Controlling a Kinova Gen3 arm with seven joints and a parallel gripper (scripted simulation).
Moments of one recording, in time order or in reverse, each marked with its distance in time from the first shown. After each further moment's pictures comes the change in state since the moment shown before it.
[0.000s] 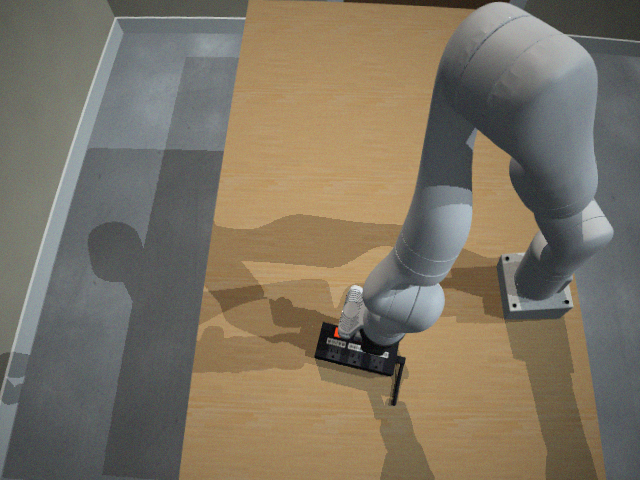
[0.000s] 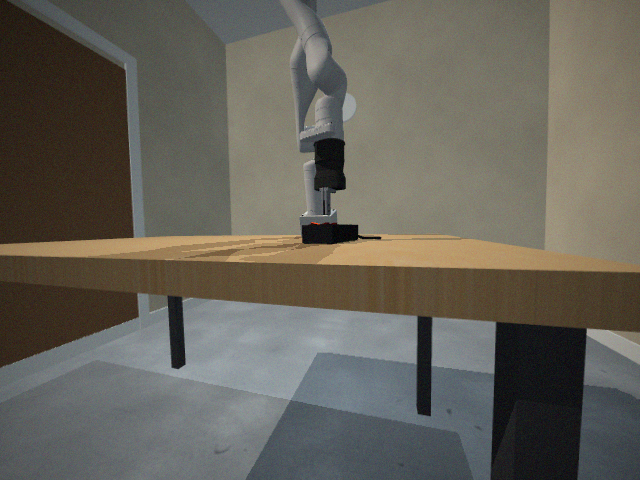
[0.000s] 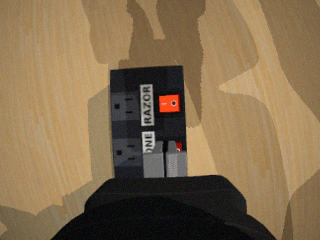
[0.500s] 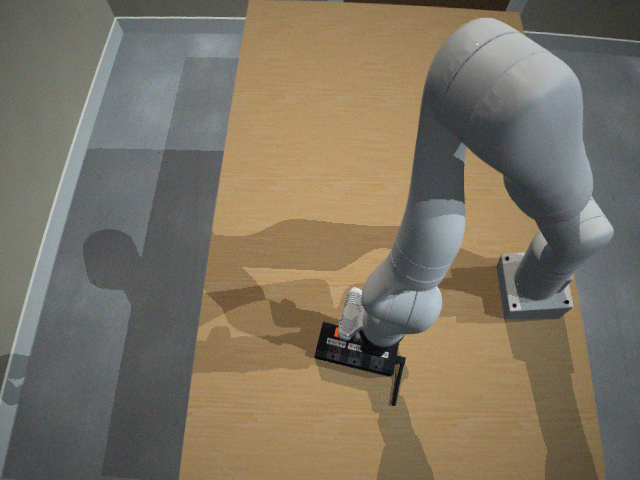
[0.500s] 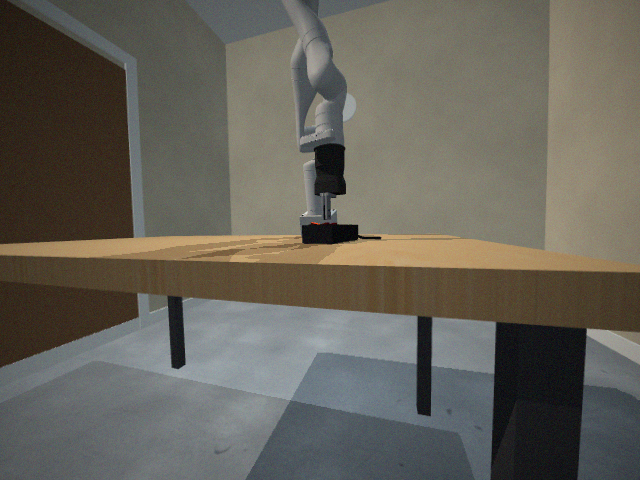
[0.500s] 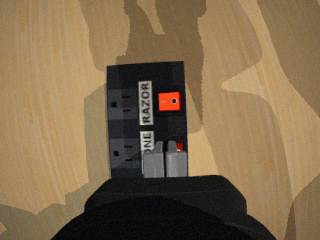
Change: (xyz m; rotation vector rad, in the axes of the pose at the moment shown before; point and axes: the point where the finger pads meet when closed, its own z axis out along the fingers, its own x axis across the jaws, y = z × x) arm 0.000 0.001 0.012 -0.002 0.001 -0.002
